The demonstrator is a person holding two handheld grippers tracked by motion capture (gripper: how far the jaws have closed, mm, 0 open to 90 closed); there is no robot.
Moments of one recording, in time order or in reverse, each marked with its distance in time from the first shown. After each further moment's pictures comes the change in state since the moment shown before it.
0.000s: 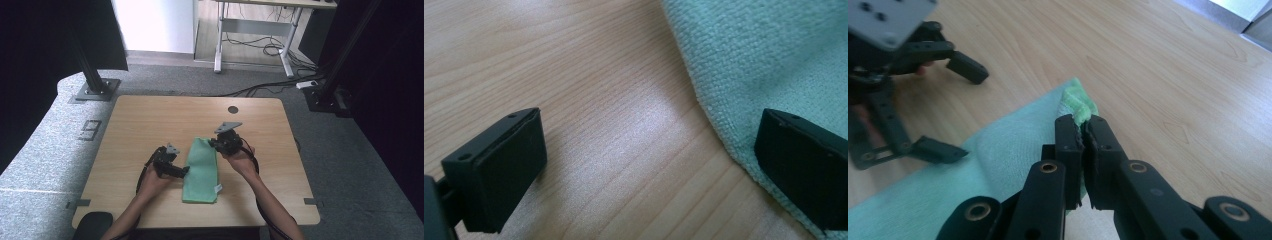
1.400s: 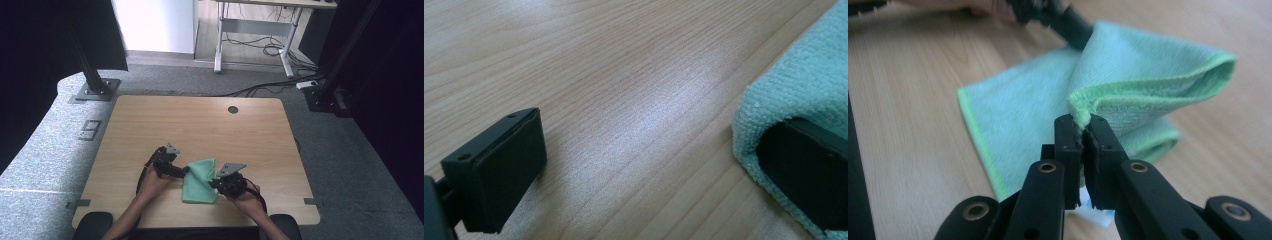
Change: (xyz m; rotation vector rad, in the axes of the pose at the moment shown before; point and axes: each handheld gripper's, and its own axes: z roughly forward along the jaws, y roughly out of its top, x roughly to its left) left arm -0.001 0.000 0.000 -0.001 0.006 -0.007; right arm 0.079 -0.089 -0.027 0.056 0.142 -0.024
